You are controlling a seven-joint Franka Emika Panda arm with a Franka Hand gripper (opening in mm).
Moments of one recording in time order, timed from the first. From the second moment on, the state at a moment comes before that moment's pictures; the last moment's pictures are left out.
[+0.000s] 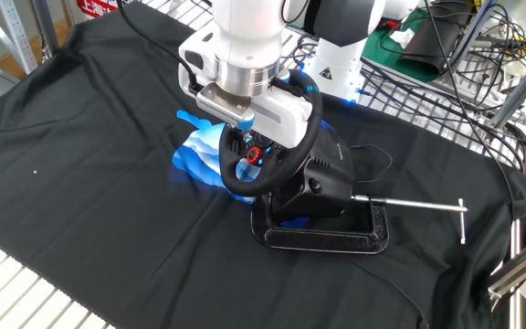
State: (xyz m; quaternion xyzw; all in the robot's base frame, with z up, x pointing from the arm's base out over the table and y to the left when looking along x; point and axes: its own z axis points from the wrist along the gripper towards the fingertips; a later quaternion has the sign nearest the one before) arm 0.499 0.000 0.299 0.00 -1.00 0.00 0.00
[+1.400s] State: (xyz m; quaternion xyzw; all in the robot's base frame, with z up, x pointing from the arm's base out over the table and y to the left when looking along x) arm 0.495 0.008 0.304 -0.09 -1.00 0.02 0.04
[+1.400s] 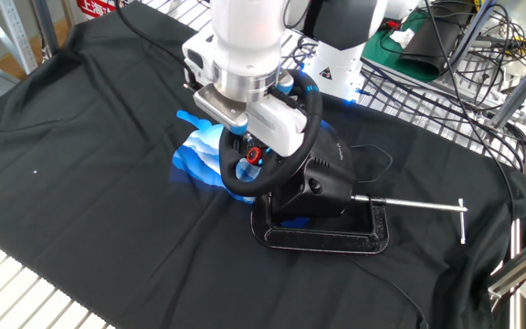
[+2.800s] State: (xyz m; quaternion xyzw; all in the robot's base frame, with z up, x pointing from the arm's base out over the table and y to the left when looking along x) arm 0.460 0.082 0.314 -0.10 -0.99 0.02 0.08
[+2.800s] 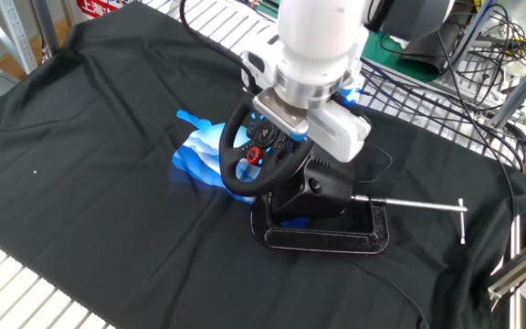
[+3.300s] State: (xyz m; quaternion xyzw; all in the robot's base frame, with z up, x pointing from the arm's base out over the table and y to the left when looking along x) arm 0.449 0.096 0.302 -0.11 -0.99 0.02 0.08
